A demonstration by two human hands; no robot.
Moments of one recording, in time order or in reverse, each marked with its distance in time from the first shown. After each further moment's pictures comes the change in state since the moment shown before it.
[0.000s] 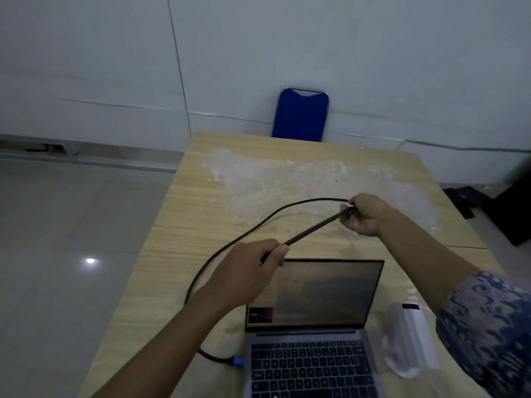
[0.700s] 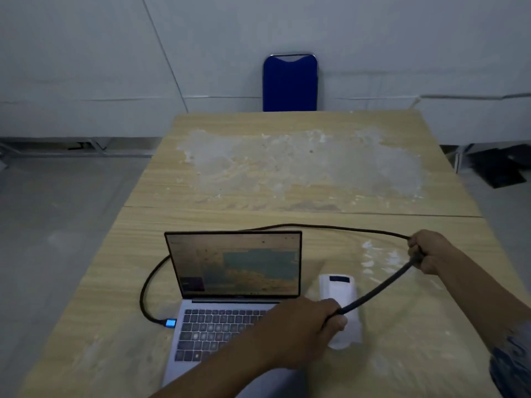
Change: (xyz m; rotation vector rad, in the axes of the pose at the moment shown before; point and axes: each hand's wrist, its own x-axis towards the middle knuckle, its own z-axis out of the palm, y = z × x) left_hand 0.009 0.207 0.245 0.127 -0.584 -0.037; right_hand 0.107 0.029 -0.355 -0.150 0.259 0.147
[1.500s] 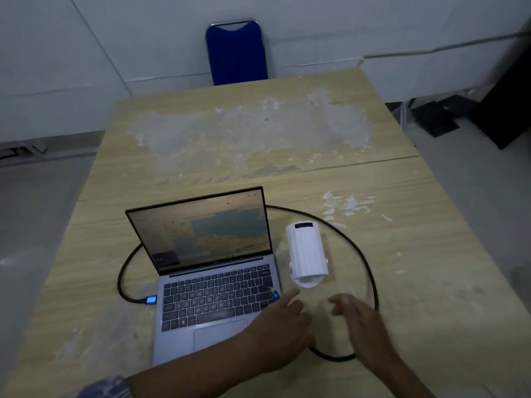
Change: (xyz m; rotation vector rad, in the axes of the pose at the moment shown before) left_hand -0.045 -0.014 0.106 0.909 -0.061 0.522; right_hand -0.159 0.280 -0.025 -0.444 -0.091 -0.698
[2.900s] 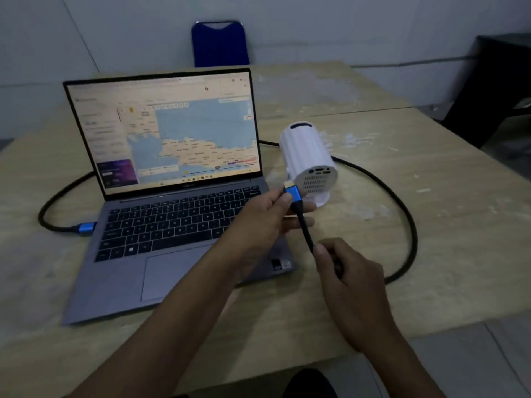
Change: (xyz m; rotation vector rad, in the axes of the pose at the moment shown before) left_hand 0.004 0.024 0.130 -1.768 0.605 -0.626; right_hand -0.055 0.086 0.119 -0.127 0.360 -0.454
